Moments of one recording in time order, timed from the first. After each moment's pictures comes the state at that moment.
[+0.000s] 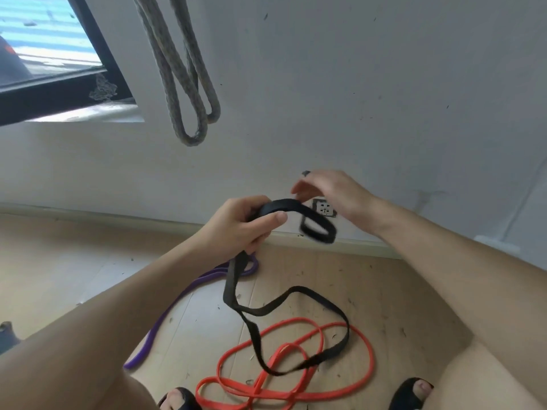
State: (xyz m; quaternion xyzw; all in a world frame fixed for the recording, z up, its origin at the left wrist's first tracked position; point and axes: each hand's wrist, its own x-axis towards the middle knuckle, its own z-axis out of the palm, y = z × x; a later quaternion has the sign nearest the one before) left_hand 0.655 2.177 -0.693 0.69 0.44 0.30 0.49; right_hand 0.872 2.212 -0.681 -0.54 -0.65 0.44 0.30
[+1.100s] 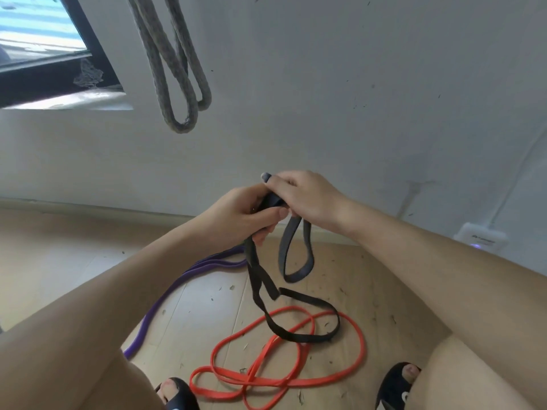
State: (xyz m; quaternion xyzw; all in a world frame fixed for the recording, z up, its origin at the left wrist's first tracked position) left_hand 0.663 2.176 -0.689 0.76 0.42 0.23 0.45; right_hand 0.842 2.195 -0.688 -0.51 -0.73 0.36 0.27
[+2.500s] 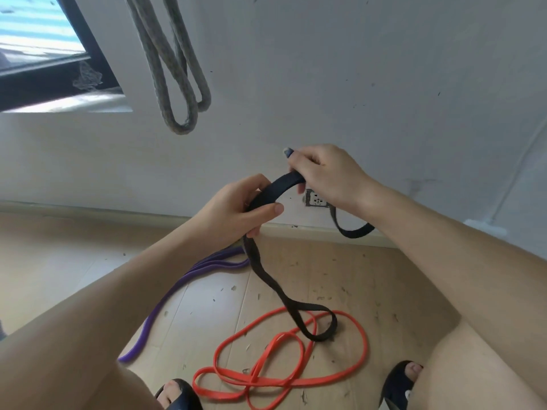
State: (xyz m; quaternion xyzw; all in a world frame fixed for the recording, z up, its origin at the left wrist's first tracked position) left_hand 0.658 2.179 -0.690 0.77 0.44 0.27 0.38; right_hand 0.865 2.198 -0.666 -0.54 -0.72 0.30 0.33
